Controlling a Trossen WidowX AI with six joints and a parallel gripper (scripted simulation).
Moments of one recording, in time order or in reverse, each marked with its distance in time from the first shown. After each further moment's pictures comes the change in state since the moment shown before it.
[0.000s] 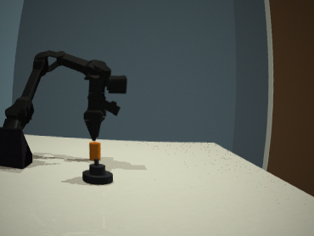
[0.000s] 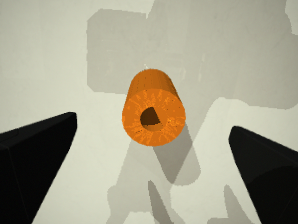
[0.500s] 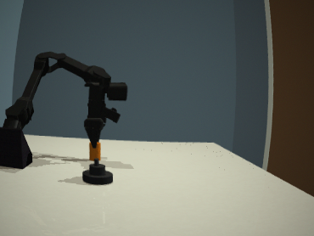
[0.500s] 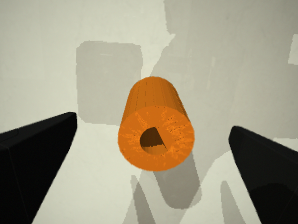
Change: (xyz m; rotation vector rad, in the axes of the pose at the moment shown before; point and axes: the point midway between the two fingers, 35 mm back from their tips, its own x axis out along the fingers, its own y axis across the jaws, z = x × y) arm 0.024 0.001 0.001 -0.004 0.001 0.004
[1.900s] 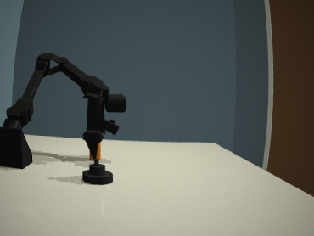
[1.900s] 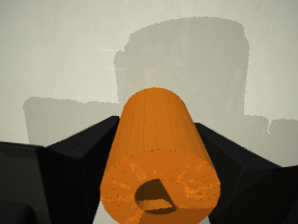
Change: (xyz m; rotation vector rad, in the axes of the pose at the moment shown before) arm 0.040 0.000 -0.003 0.006 0.003 0.004
